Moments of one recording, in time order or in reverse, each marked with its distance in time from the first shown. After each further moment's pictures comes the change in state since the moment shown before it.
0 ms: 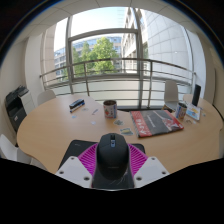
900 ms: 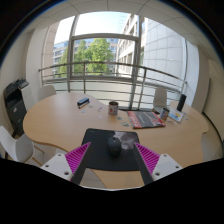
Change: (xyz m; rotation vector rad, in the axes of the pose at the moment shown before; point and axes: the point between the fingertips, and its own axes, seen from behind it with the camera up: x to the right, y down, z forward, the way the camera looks) arm -0.066 0.013 -0.174 -0.006 0.132 -0.076
